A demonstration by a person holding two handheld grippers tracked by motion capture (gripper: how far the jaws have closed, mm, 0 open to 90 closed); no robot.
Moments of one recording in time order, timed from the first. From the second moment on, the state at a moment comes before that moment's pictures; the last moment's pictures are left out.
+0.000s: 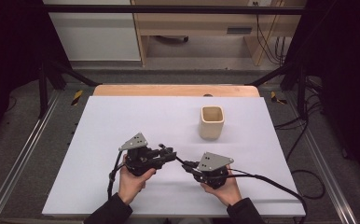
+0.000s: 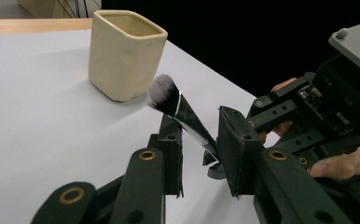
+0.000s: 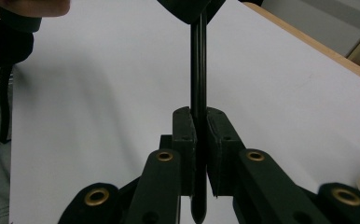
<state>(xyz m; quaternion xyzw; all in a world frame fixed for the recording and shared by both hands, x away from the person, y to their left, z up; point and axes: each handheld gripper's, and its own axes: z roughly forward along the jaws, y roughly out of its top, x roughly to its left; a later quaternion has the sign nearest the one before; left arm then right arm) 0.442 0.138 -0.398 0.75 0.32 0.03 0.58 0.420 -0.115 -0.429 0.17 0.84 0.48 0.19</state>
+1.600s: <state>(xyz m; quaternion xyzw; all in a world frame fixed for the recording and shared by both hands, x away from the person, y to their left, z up) 0.429 0.129 -0.394 0.75 0.31 0.04 0.58 0.421 -0.113 -0.430 0.20 0.83 0.48 0.20</state>
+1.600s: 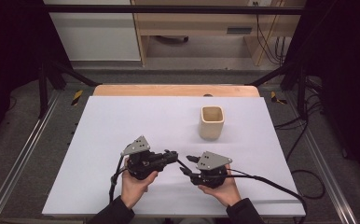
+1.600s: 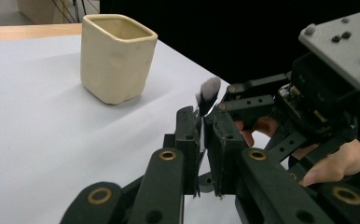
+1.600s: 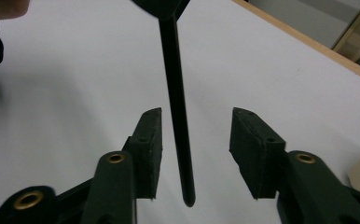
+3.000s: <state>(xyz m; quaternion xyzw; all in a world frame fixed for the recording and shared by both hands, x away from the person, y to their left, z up) 0.426 0.112 -0.400 0.77 0.31 0.05 0.56 0.417 -0.110 -0.420 0.19 0.83 0.49 0.17</state>
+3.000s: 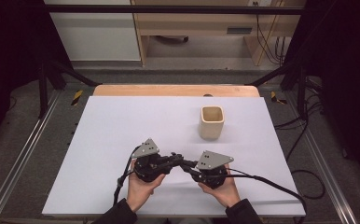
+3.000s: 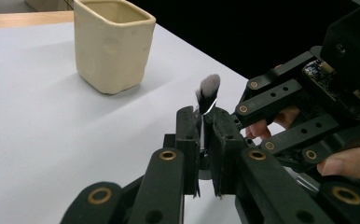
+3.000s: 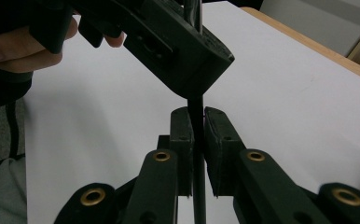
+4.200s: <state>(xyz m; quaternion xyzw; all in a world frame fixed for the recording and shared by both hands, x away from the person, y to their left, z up) 0.432 0.176 -0.399 0.76 0.33 0.13 0.55 0.425 -0.163 -0.395 0.27 0.79 0.51 0.21</state>
